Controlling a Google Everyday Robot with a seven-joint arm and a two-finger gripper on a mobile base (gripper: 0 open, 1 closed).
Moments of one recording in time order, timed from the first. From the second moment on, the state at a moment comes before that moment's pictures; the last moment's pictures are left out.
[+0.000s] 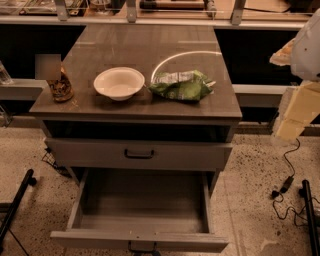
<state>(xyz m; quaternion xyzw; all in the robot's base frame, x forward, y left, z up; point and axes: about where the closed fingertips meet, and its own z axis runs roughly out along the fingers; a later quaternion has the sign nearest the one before) 0.438 -0.216 0.978 -0.60 0.78 -0.04 0.16</state>
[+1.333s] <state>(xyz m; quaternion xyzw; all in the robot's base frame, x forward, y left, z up) 0.528 -0.058 0.995 -0.66 0.70 0.01 0.26</state>
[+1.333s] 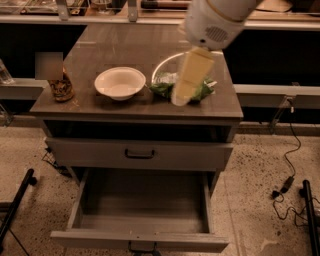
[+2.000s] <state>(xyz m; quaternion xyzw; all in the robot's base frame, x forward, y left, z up) 0.552 0.057 0.979 -0.61 0.71 0.10 0.34</state>
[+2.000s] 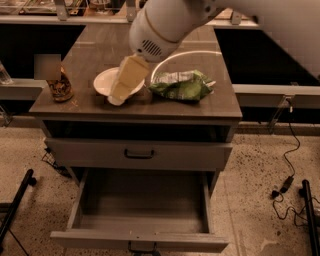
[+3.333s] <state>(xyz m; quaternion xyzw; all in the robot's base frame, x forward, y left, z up) 0.618 0.155 0.946 -0.61 0.67 0.15 0.40</state>
